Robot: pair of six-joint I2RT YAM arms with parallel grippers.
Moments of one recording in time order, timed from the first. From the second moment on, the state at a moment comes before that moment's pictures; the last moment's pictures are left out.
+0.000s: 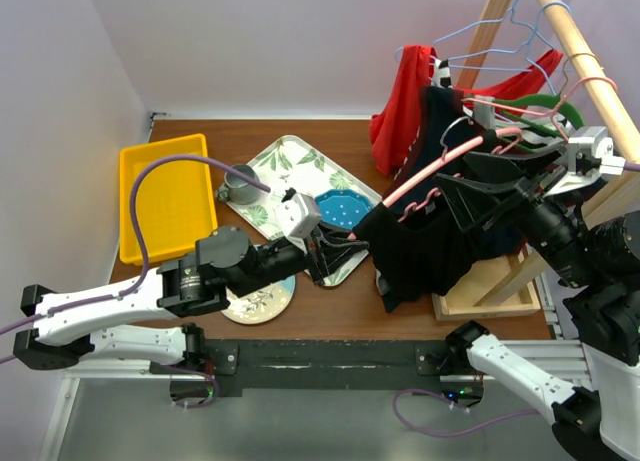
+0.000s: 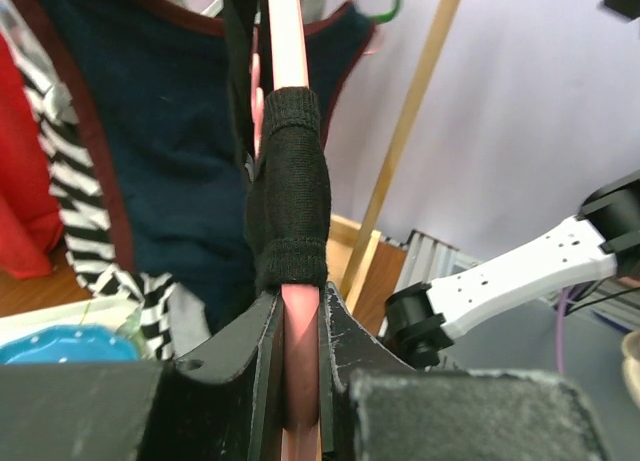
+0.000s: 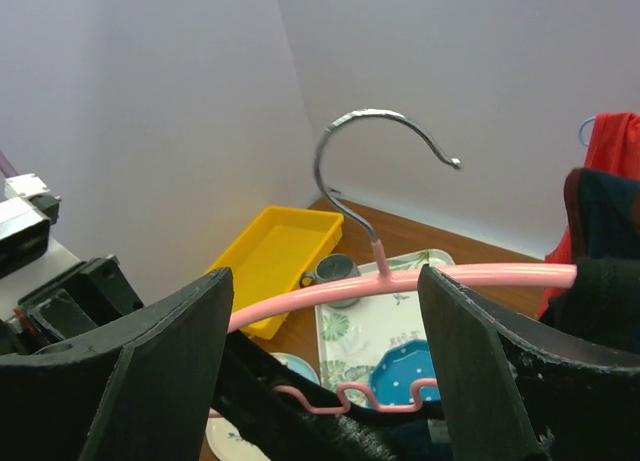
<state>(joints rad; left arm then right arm) -1.35 1.01 1.15 -0.01 -0.20 -0.18 0.54 0.77 1.58 -0.58 -0.12 0.28</state>
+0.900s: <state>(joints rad) -1.34 0.84 1.11 -0.22 -0.24 -0.18 0.54 0.85 1.52 -0.46 -0.17 0.30</state>
